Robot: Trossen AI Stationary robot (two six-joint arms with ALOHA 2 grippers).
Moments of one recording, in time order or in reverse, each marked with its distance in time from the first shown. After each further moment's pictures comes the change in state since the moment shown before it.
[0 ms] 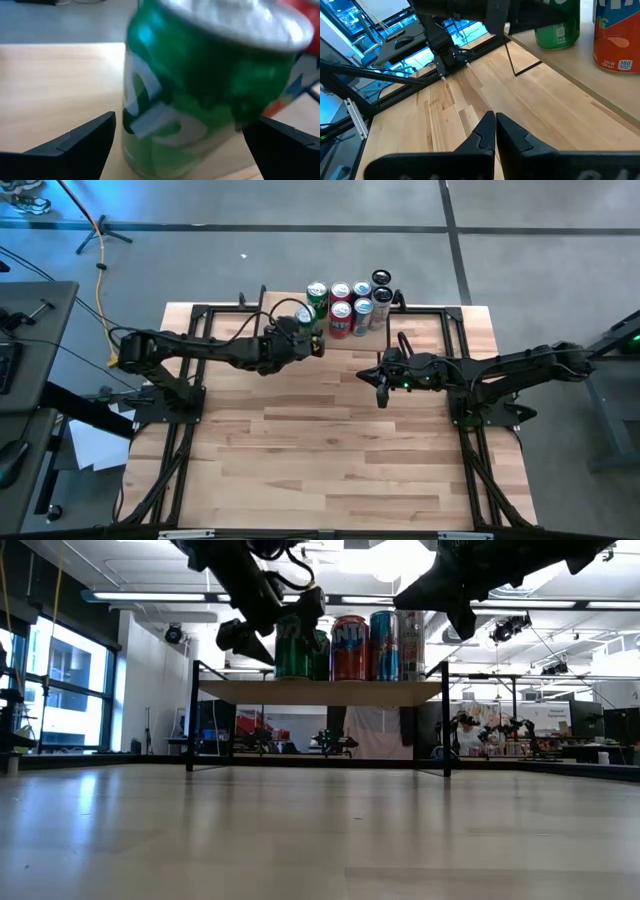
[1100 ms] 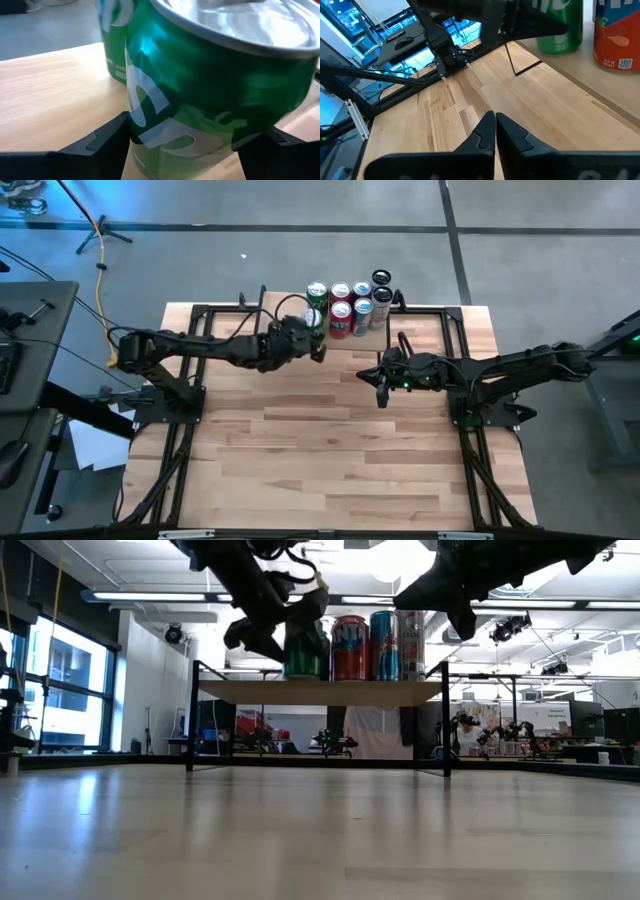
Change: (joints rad) left arm 0.020 -0.001 0.002 0.006 0.130 0.172; right arm 0.000 0.000 0.000 0.000 0.000 0.012
